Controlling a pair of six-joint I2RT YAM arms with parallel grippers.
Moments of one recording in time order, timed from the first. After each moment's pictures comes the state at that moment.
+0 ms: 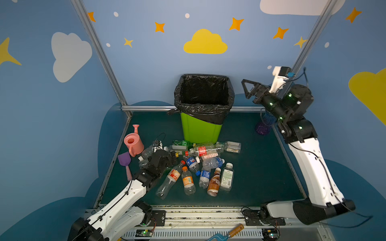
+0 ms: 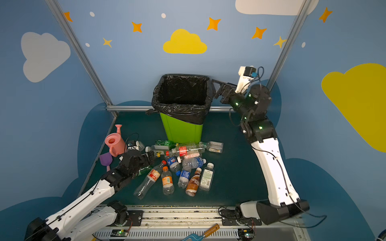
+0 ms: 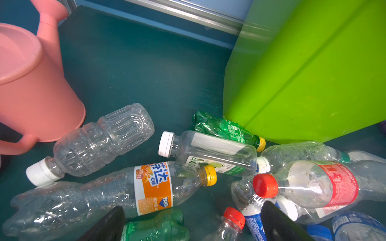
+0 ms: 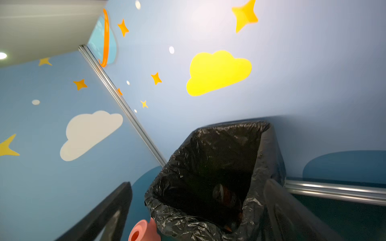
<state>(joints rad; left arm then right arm) -0.49 0.89 0.55 -0.29 -0.37 -0.54 0.29 1.30 1.69 -0.24 -0.26 0.51</state>
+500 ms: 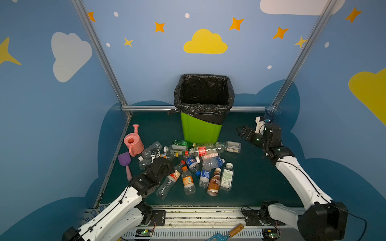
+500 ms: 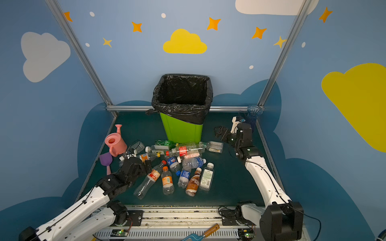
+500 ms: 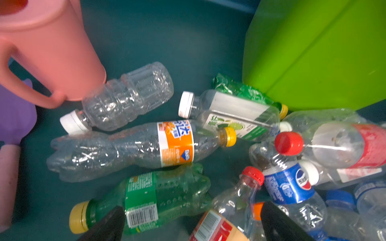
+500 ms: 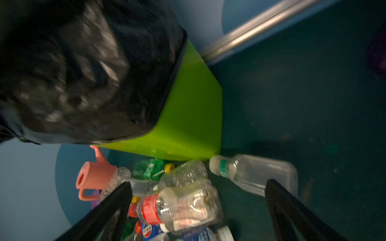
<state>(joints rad) -0.62 0.78 0.53 -0.58 -0.46 -0.68 0.18 1.15 0.90 -0.23 -0.28 0.58</state>
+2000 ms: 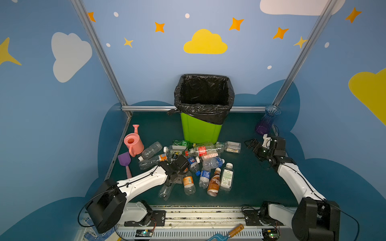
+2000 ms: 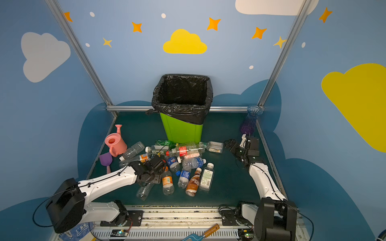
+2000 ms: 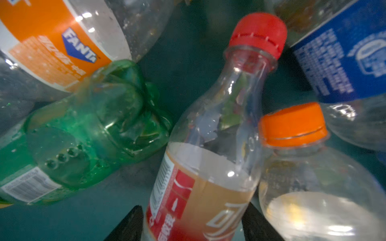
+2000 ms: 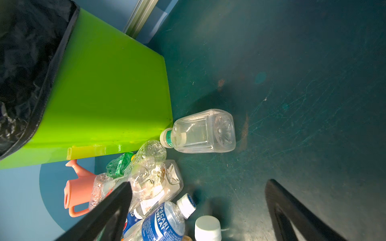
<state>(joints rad) -0.76 1.32 0.72 -0.78 -0.28 -0.68 -0.05 1.16 0.70 -0.24 -0.41 0.65</state>
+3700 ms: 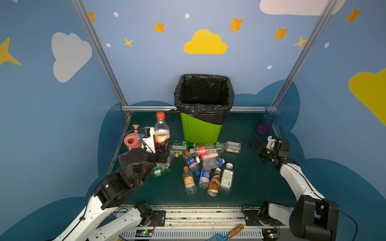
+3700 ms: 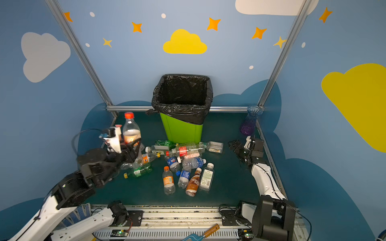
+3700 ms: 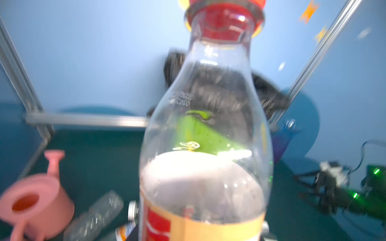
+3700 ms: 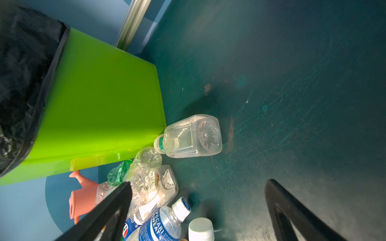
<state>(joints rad) -0.76 0.71 1.15 -0.53 -0.47 -0.29 -0.15 1.16 0.69 -0.24 -0.46 0.65</state>
